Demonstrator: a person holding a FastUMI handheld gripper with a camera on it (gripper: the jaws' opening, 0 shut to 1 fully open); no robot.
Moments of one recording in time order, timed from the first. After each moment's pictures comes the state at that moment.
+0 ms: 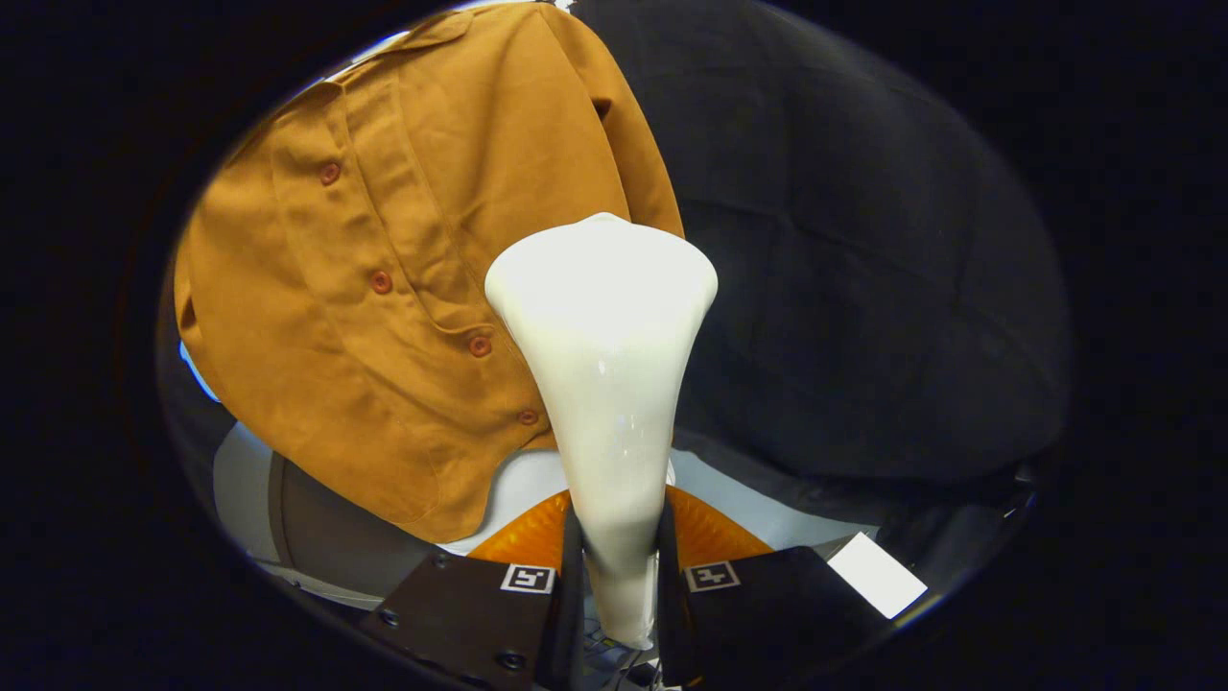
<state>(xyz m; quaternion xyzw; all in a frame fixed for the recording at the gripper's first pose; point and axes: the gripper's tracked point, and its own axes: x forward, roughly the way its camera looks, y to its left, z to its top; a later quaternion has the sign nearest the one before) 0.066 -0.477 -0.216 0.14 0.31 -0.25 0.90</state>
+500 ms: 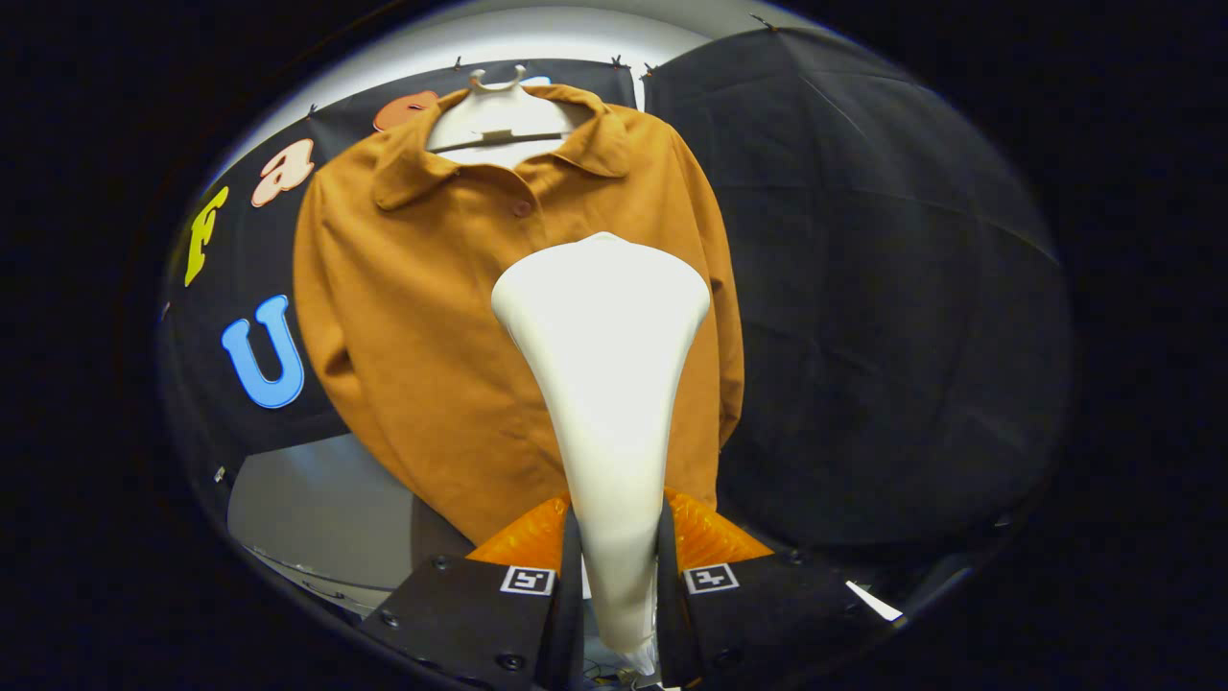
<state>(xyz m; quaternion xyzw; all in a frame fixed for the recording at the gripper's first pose) 0.076 -0.378 -0.078 0.07 0.19 -0.21 0.96</state>
